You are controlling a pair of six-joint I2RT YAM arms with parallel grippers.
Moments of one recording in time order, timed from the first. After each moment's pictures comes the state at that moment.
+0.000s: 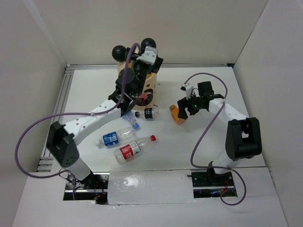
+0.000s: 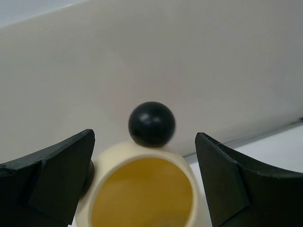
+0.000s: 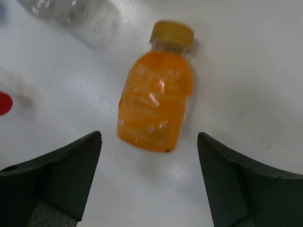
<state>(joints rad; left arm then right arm) -0.73 1.64 1.48 0.57 -0.49 0.44 0.12 1.55 1.01 -0.46 -0.50 -0.36</state>
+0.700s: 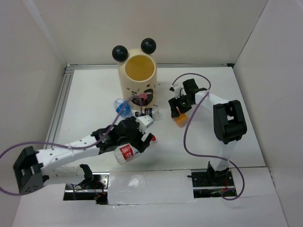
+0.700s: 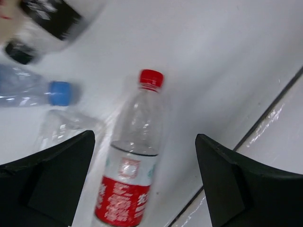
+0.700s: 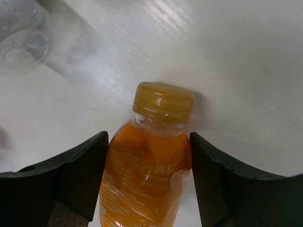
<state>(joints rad) -0.94 1.08 0.77 -0.34 -0.09 -0.16 0.24 1.87 1.23 -0.47 -0.38 -0.28</state>
